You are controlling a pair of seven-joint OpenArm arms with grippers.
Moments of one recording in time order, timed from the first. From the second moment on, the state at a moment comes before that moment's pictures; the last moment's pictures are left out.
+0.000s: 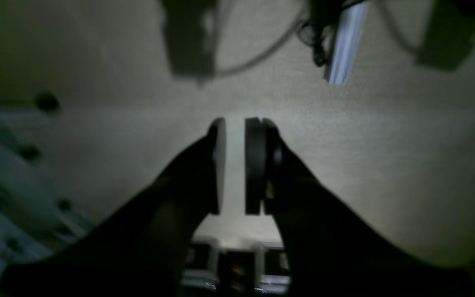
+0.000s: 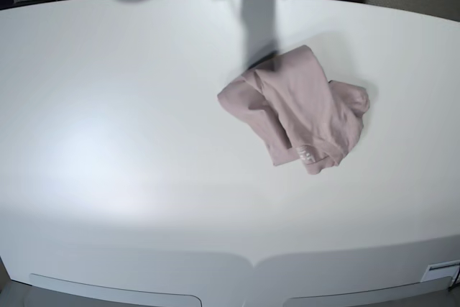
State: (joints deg) left arm 47.4 -17.6 -9.9 76.7 -15.4 -11.7 38.1; right arm -47.5 13.4 23.7 77.4 42.9 34.5 -54.6
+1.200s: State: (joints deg) left arm 21.7 -12.1 -9.8 35.6 -5.1 -18.9 22.6; right arm -9.7 16.2 -2.6 29.4 19.4 26.8 -31.8
